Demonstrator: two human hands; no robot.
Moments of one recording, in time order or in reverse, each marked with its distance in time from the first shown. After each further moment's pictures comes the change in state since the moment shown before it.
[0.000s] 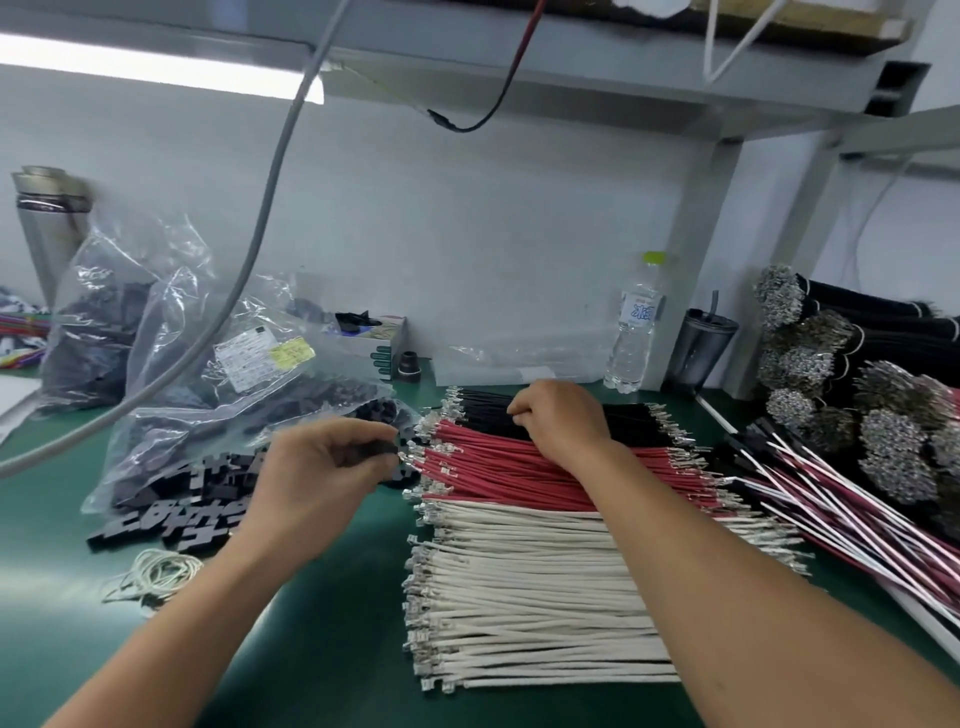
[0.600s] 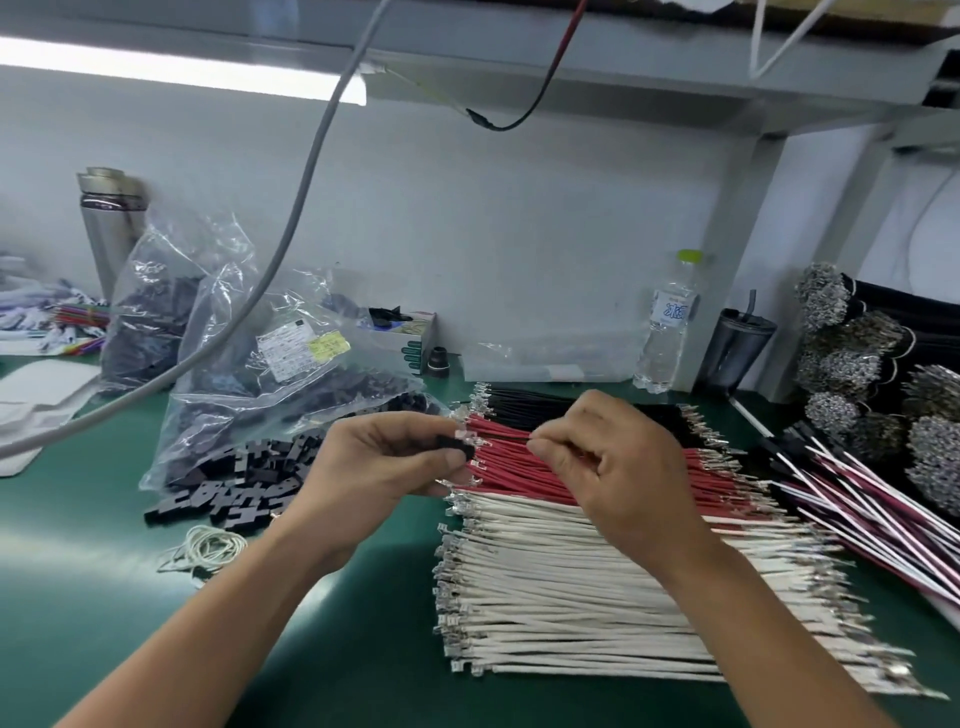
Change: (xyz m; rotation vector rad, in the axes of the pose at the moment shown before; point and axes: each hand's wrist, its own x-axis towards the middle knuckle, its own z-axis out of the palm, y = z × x) left_hand -0.012 0.021 0.001 -0.489 -0.251 -0.120; right_hand -0.107 -0.041 -0.051 0.293 0.430 -0.379
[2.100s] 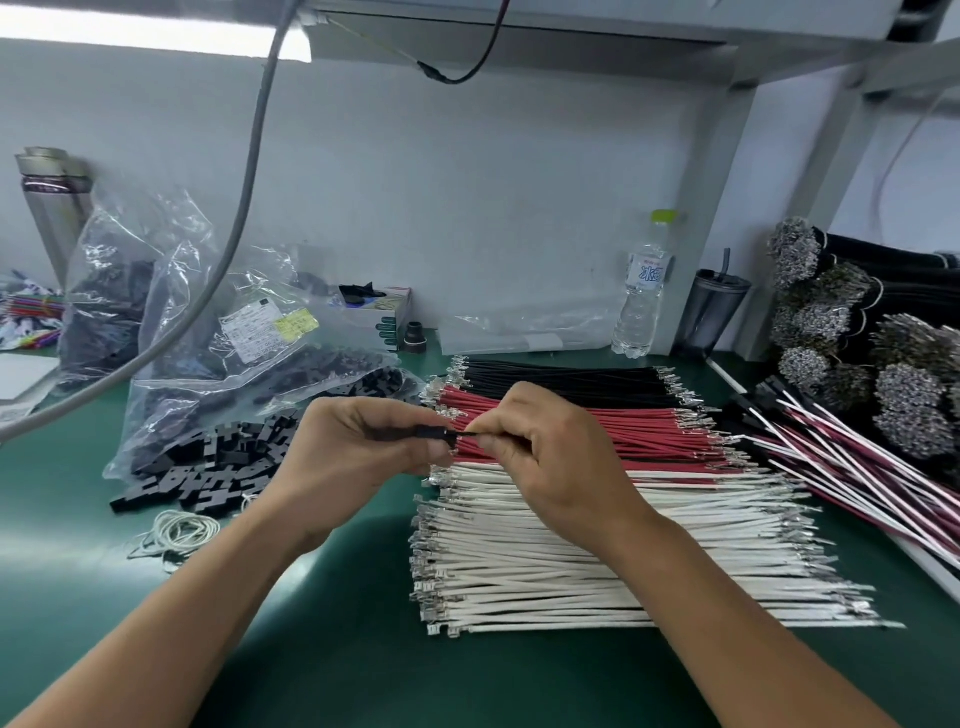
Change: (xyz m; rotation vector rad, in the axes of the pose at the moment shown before) left_hand -0.004 -0.001 0.011 0.128 -0.022 0.053; right_hand -0.010 -0.018 0.020 0.156 -0.166 0.089
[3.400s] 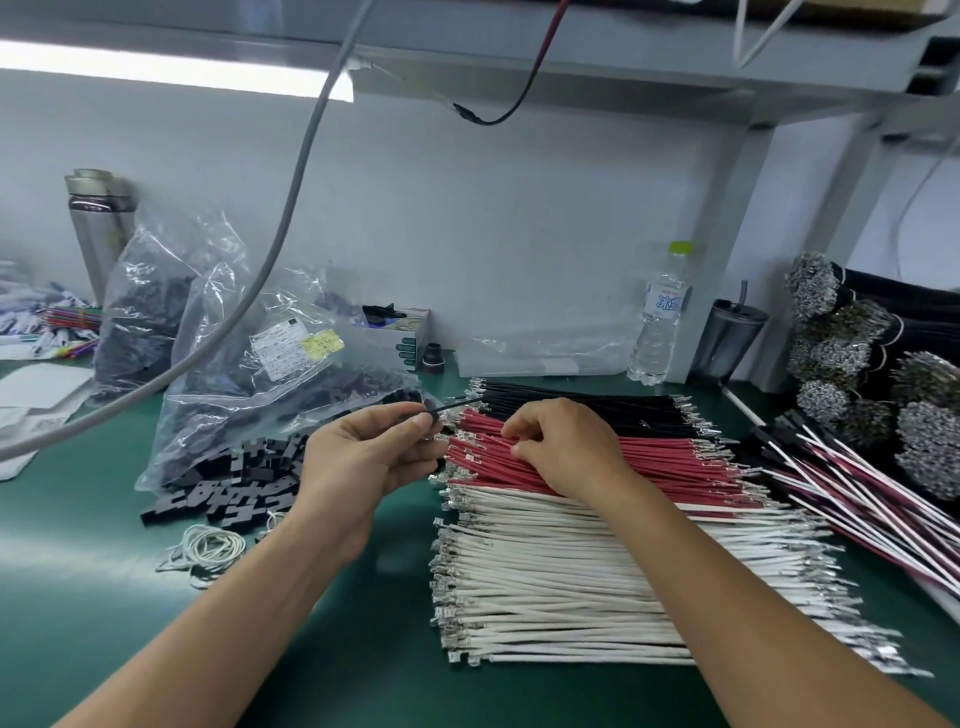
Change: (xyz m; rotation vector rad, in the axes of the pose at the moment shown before) left_hand 0.018 -0.019 -0.009 -0.383 0.281 -0.197; right_hand 0.046 0.048 0.022 -0.200 -0.211 0.389
